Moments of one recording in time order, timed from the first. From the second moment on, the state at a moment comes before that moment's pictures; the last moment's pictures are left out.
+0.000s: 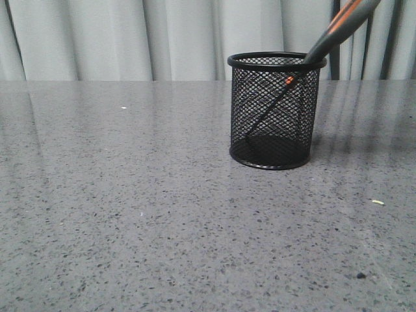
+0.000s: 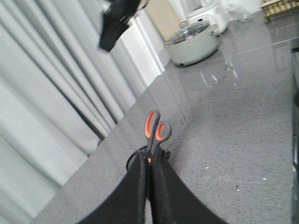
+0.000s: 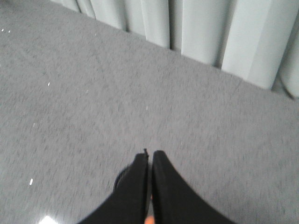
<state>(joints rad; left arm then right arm) -0.71 0.36 -0.94 -0.47 0.77 0.80 0.25 1.29 -1.88 0.28 1.26 -0.22</state>
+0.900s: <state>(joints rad) -0.71 0.13 -0.23 -0.83 -0.07 0.80 0.28 0.01 -0.56 0.28 0.72 -0.34</state>
